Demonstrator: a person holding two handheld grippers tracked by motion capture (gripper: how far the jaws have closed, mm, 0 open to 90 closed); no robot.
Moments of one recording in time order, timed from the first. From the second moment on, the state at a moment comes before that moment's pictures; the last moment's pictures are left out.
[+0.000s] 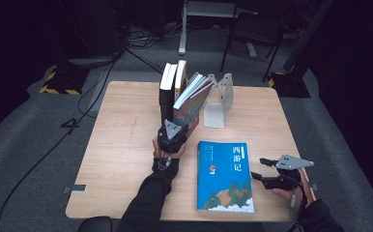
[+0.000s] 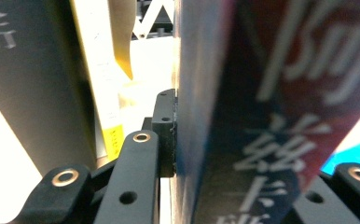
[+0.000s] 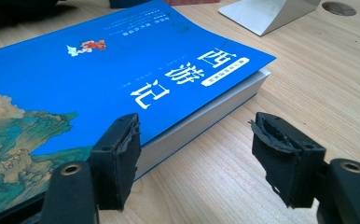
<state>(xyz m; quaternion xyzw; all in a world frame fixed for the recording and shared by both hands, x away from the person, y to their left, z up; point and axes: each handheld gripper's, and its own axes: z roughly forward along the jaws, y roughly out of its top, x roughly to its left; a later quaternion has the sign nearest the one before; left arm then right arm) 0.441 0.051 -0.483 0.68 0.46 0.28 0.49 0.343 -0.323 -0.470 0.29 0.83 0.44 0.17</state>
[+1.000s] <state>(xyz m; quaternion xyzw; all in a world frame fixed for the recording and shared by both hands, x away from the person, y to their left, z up) 0.506 0.004 -0.481 0.67 0.48 0.30 0.48 0.344 -0.322 -0.473 0.28 0.84 0.43 0.17</state>
